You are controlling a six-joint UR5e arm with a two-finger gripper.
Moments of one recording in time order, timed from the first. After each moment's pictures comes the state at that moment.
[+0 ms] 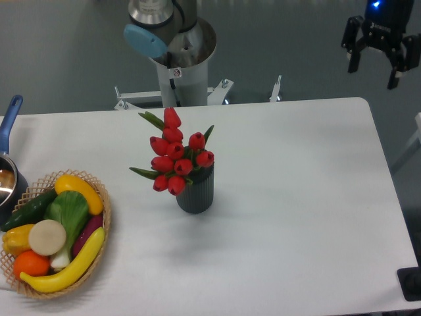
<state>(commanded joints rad) 3.12 -1.62 -1.56 -1.30 1.14 2.06</state>
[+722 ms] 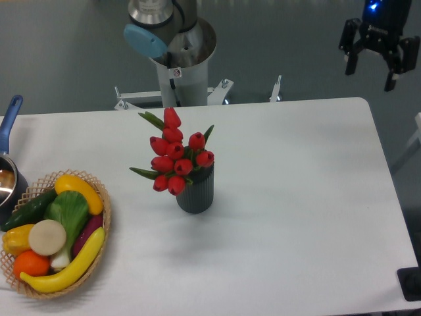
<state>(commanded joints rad) 3.12 -1.61 -1.62 -1.25 1.10 2.03</state>
